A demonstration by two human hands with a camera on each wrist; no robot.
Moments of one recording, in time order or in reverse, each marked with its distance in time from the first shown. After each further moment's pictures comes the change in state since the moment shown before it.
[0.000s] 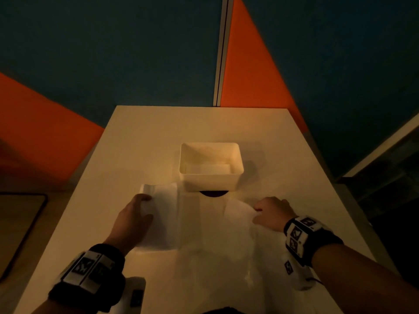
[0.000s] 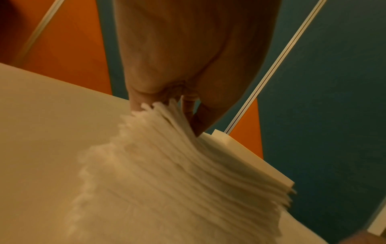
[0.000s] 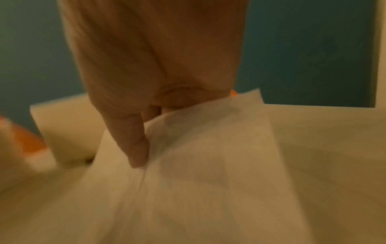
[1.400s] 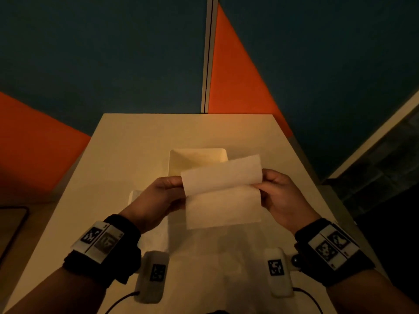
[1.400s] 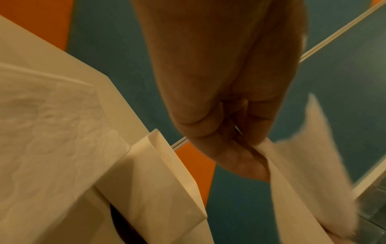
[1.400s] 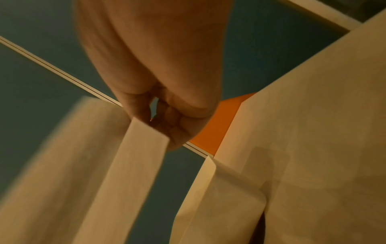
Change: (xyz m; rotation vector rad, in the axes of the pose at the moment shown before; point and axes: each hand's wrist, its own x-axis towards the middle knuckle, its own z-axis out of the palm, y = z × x) left_hand -0.007 0.102 0.002 -0.850 -0.541 0.231; right_hand -0.067 -0.028 -0.061 1.524 0.272 -0.252
